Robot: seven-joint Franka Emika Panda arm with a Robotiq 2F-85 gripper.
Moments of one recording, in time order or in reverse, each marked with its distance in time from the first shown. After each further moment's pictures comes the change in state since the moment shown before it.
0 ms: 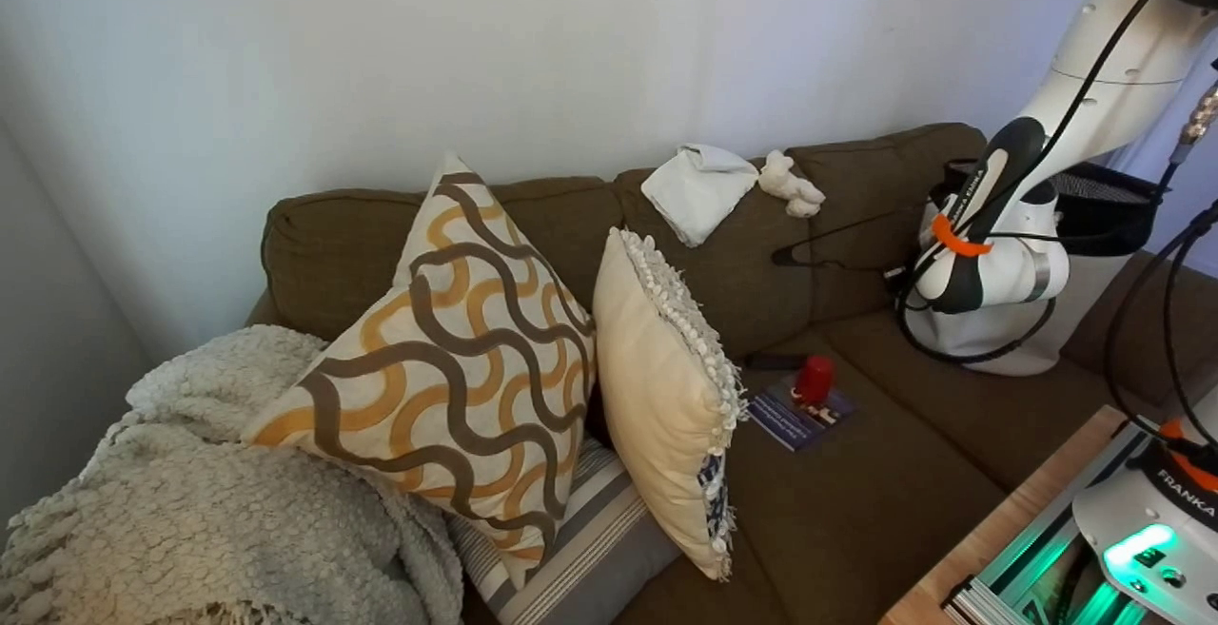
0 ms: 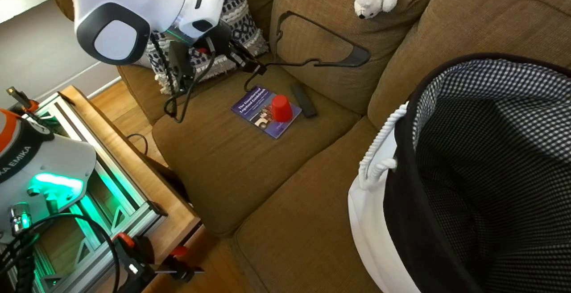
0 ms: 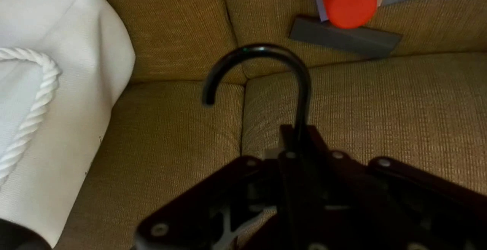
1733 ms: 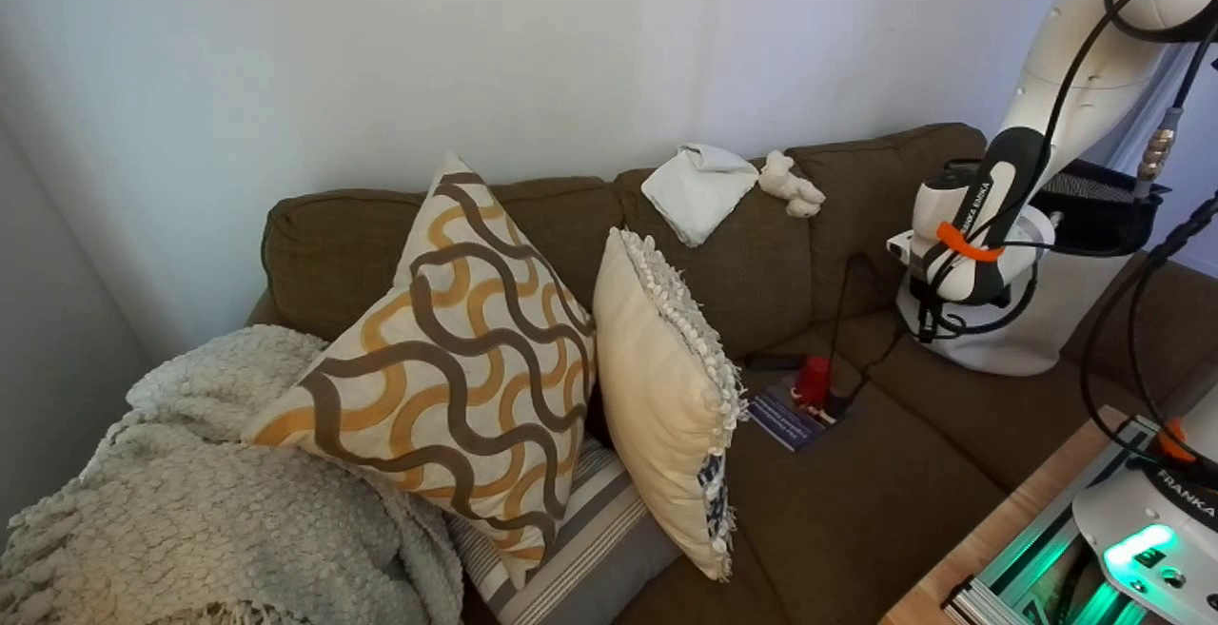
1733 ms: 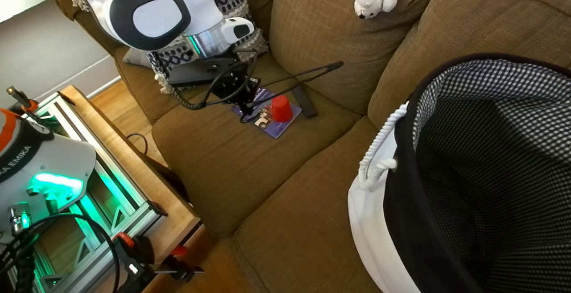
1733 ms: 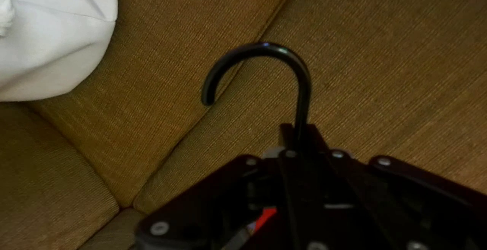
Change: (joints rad) arm 0.281 0.092 -0.363 0.133 -0.474 -0.670 -0.443
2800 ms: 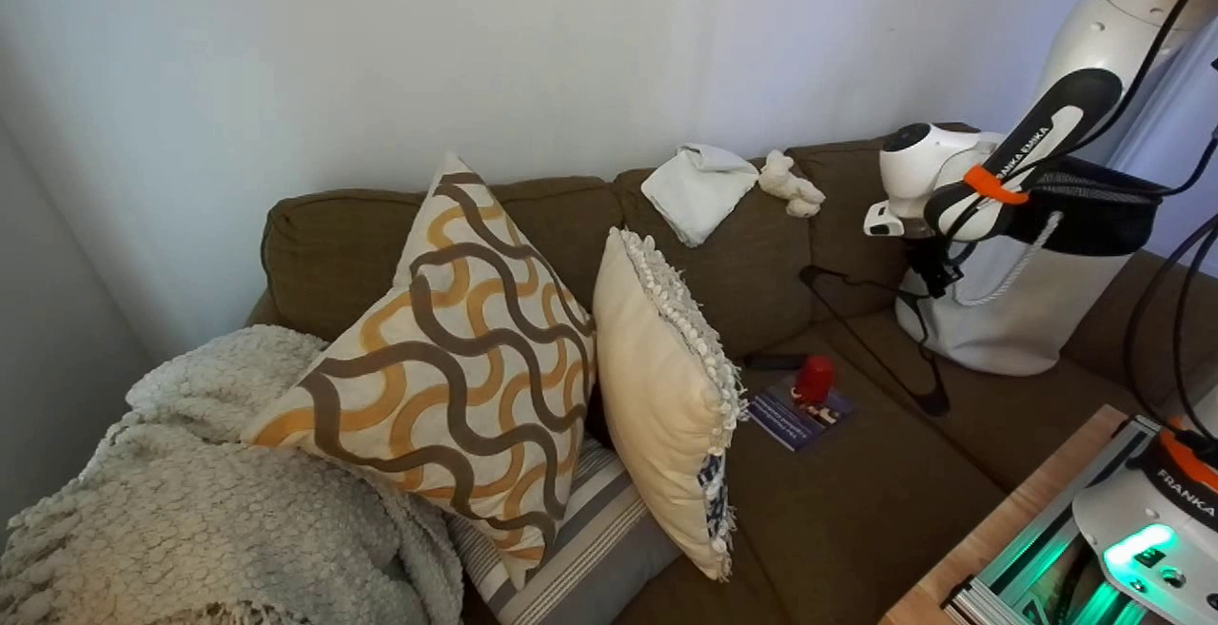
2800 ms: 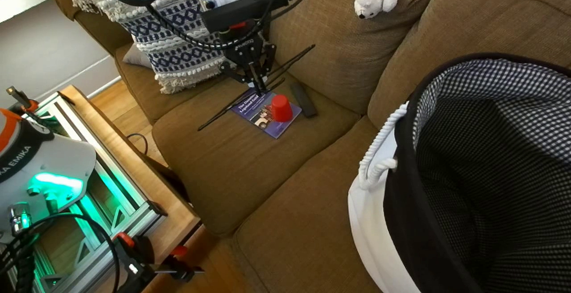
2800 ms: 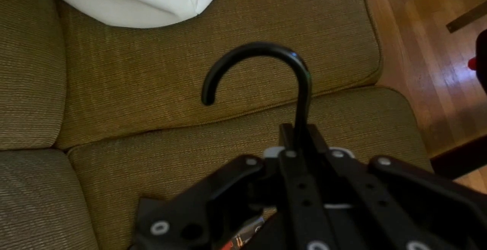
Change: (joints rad) arm -0.415 -0.192 0.383 0.215 -0.581 -0.536 -0.310
